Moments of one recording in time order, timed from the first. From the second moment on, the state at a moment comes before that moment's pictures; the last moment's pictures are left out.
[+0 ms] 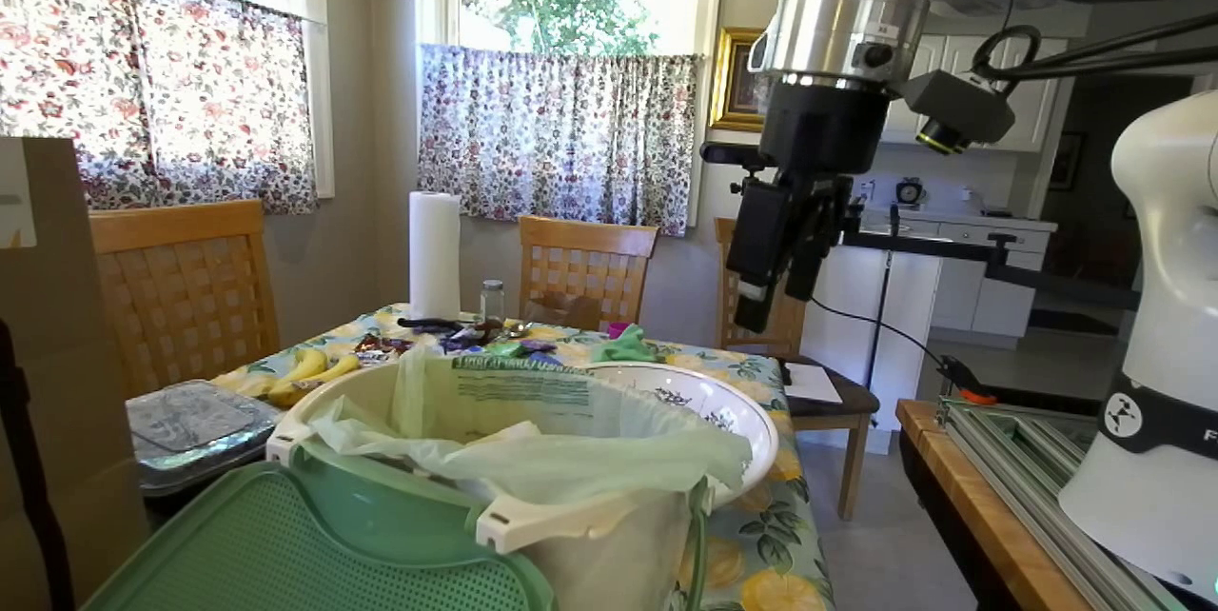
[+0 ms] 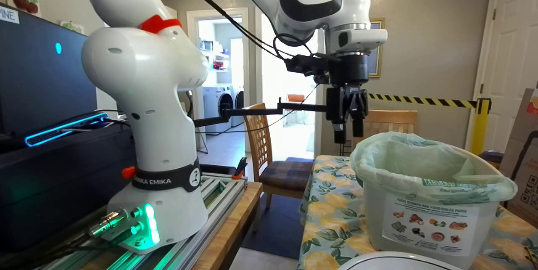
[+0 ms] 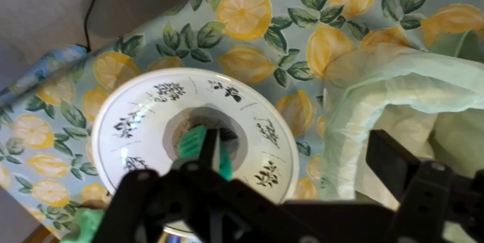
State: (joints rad) arm 0.01 -0.46 0.25 -2.77 -0.05 2.38 0.78
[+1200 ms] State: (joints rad) arm -0.14 -0.02 0.01 -2.77 -0.16 2.76 0.41
